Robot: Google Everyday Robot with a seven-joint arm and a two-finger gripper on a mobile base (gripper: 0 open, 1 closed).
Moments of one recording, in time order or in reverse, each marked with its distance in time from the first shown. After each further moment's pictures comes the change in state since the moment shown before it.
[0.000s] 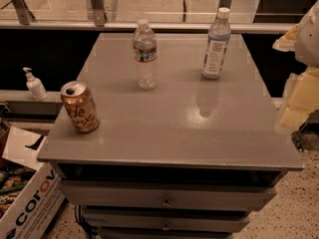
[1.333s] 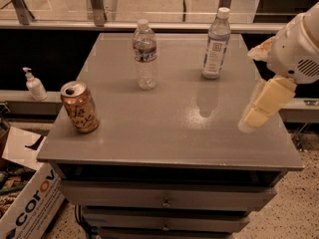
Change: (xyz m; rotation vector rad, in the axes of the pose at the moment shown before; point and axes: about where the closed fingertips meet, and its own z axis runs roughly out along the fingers) arm -0.035 -0.006 0.039 -0.023 -0.220 0.064
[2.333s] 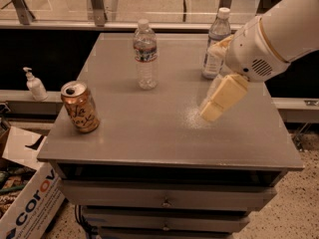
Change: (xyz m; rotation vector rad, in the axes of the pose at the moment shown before) arm -0.077 0.010 0.034 -0.045 -0.209 -0.042
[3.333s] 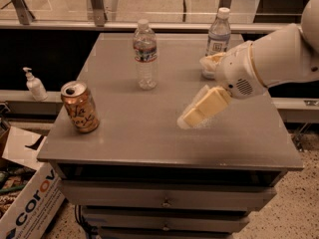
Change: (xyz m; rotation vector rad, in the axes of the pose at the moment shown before) arm -0.001 -0.002 0.039 0.017 -0.179 0.099
